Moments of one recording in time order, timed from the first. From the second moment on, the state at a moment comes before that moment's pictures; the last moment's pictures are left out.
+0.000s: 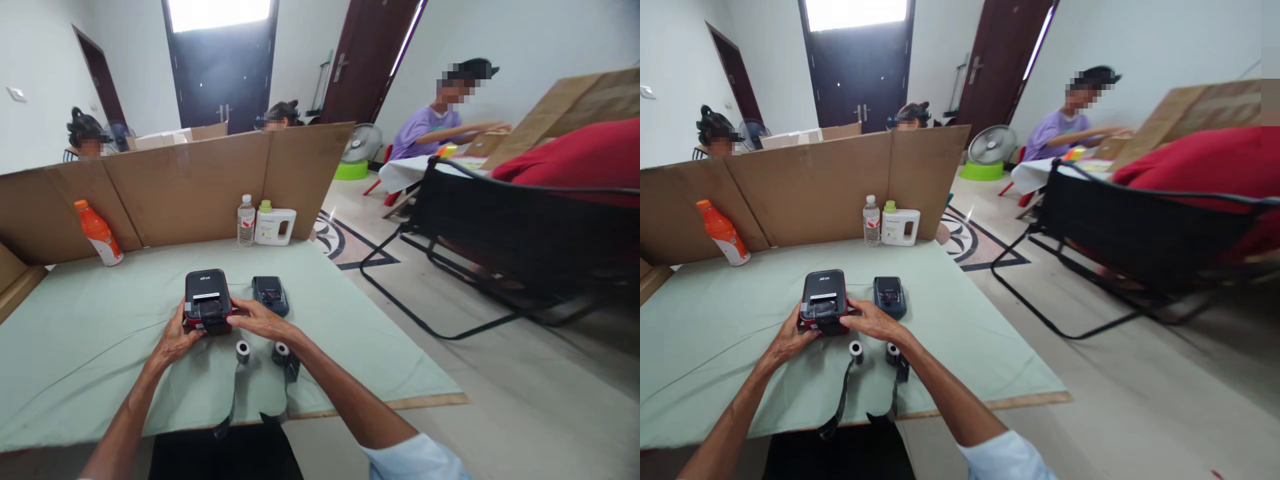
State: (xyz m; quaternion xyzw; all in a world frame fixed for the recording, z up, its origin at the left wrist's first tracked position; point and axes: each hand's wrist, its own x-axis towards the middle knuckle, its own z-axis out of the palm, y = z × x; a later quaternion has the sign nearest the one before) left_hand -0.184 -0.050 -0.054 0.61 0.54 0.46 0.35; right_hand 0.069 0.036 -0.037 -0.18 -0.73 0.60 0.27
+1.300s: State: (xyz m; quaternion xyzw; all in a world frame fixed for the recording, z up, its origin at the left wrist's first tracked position) left_hand -0.198 -0.065 -0.046 0.72 0.56 0.41 0.07; right_hand 0.070 0.043 -0.048 -0.28 -0.80 0.42 0.32
